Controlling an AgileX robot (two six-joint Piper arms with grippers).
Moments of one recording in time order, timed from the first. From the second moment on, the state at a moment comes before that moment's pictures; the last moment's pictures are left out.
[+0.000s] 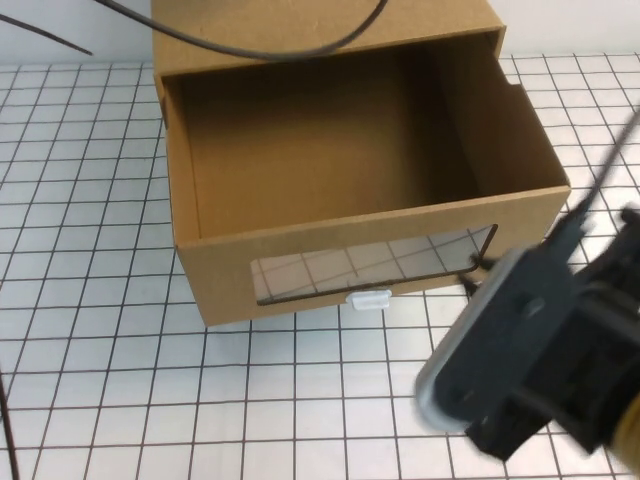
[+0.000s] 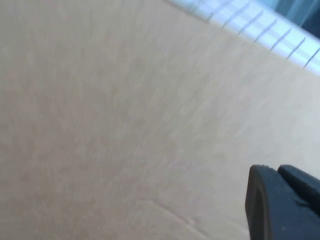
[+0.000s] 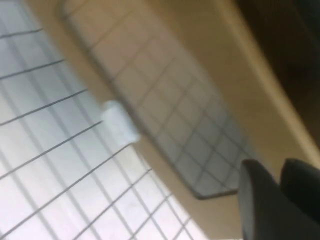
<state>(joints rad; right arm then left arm) 1.42 1.13 -0.84 -1.28 0.99 0.83 -0.34 2.06 -2.53 -0.48 1.26 0.42</state>
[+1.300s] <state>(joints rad) 0.16 0.82 -0.78 -0.18 0.37 0.20 -0.34 0.71 -0.89 -0.19 0.42 0.39</state>
